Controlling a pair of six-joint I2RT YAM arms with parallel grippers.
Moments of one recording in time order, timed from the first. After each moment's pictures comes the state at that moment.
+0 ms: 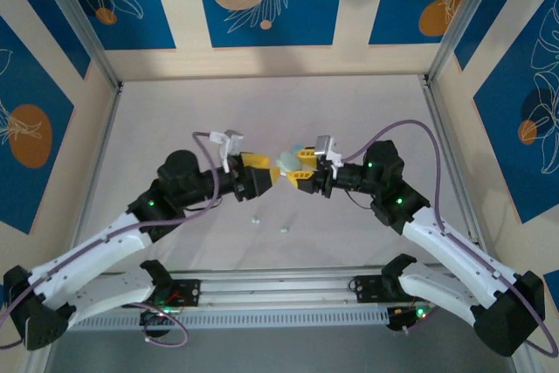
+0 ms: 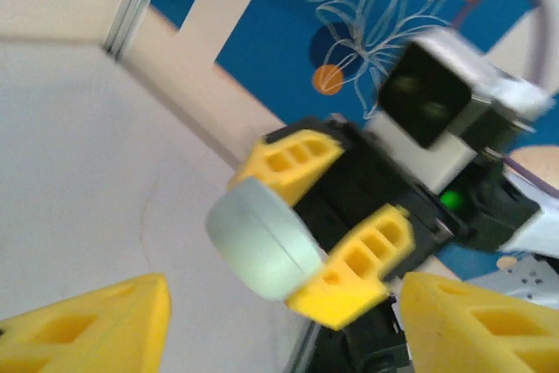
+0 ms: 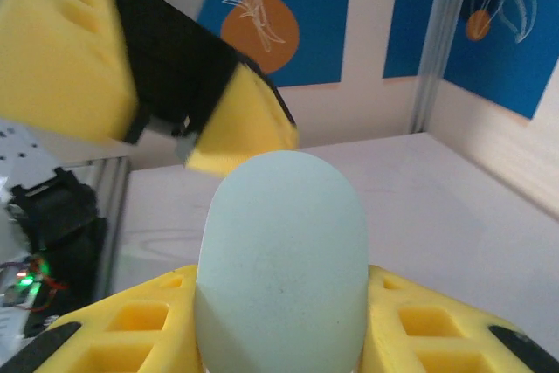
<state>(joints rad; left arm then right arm) -0.83 0.89 0.80 0.06 0.37 -0.50 0.58 0.91 0.72 0.08 -0.72 -0.07</state>
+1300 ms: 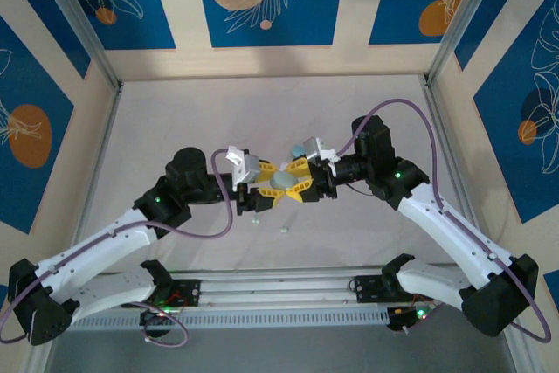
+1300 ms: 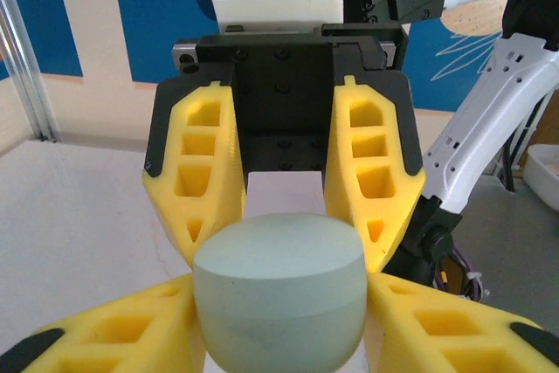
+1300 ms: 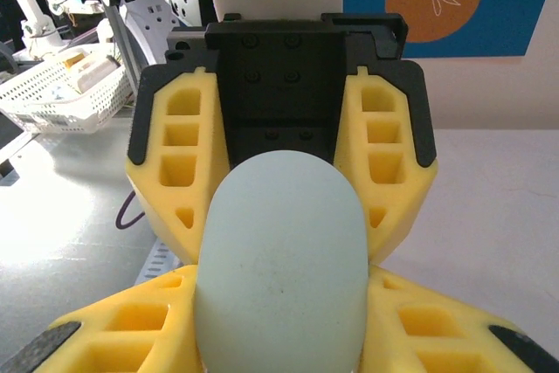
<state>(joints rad) -0.82 0.98 0.81 0.05 0.63 0.03 0.56 1.06 0.98 -0.34 -1.09 -0.33</state>
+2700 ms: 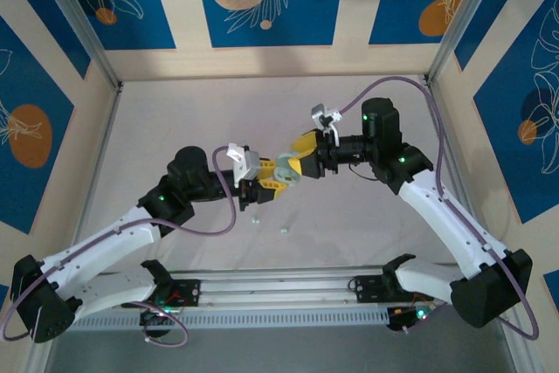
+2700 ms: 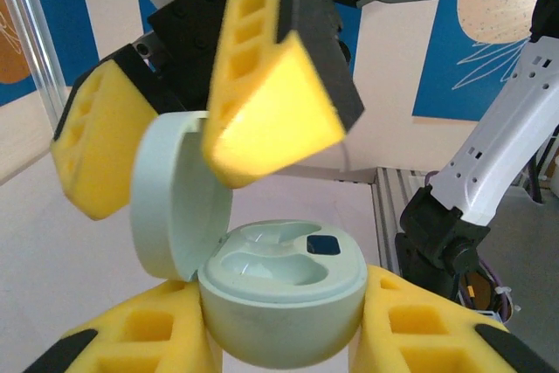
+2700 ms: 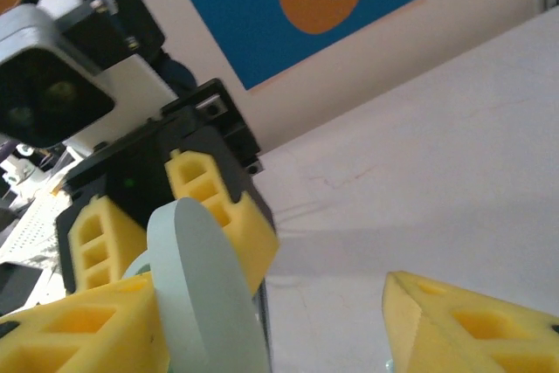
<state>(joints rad) -0.81 1.00 0.79 0.14 0.61 0.02 0.45 1.14 1.09 -0.34 -1.01 0.14</state>
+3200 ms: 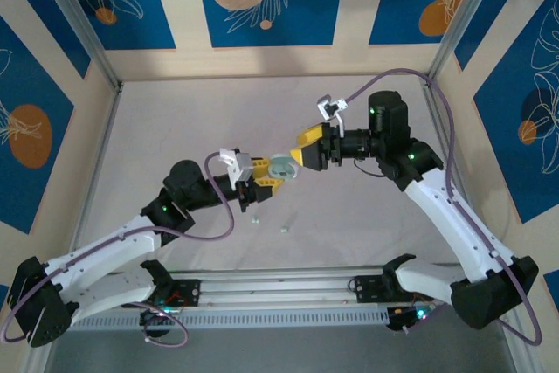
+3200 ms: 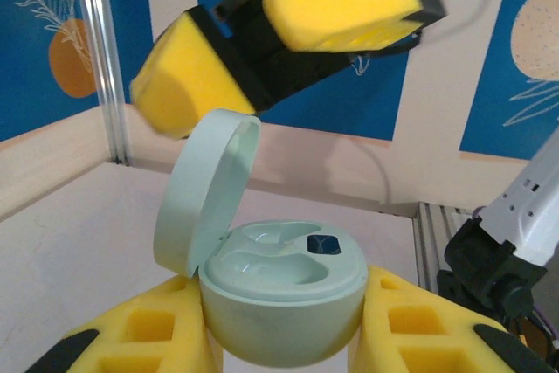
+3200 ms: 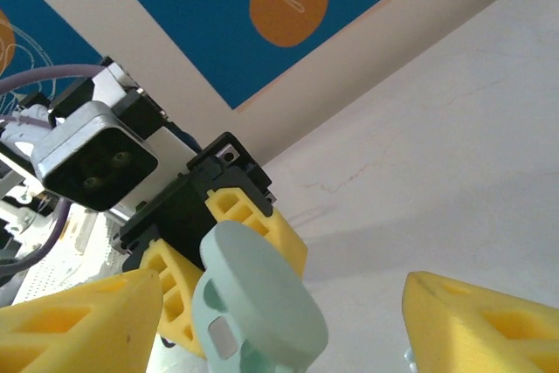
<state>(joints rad) -0.81 0.96 0.64 0.37 0.47 -0.06 0.44 1.11 1.18 -0.45 -0.93 0.26</state>
